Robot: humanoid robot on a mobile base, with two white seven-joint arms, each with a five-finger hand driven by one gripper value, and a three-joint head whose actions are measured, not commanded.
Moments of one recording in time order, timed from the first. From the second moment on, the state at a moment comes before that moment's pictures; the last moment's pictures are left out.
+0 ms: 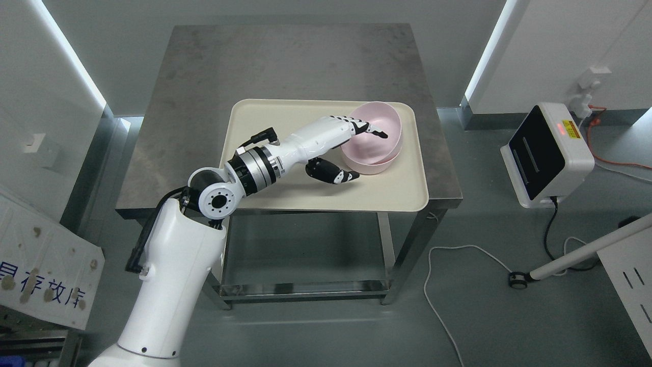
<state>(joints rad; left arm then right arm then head) -0.66 0.00 -0.23 -1.38 -0.66 -0.37 -0.63 0.00 0.00 0.00 0.00 0.00 0.04 0.01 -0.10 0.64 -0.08</state>
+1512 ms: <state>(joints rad) -0.76 0.00 -0.45 -1.38 -0.86 -0.10 -0.67 0.00 0.00 0.00 0.00 0.01 0.03 0.01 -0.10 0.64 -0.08</state>
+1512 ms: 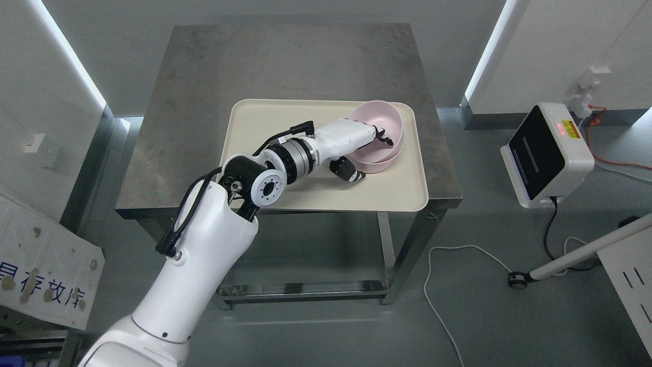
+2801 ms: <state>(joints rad) -0.83 0.00 -0.29 -1.31 -0.79 -0.31 -0.66 0.00 0.00 0.00 0.00 0.00 0.03 0.01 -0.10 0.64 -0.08</state>
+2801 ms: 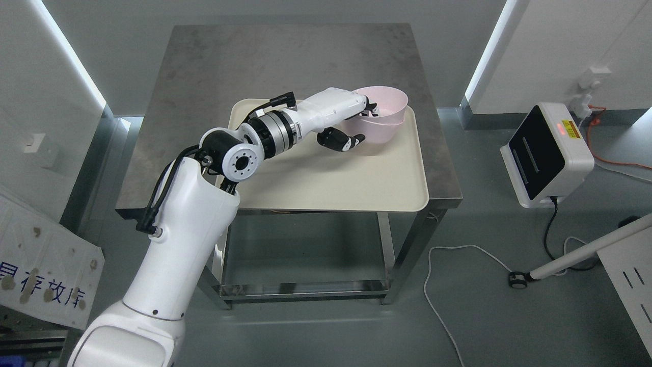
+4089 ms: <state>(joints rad) -0.56 0.05 0.23 -1.48 -0.46 -0.78 -0.89 0.00 0.00 0.00 0.00 0.00 0.03 0.01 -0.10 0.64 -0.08</state>
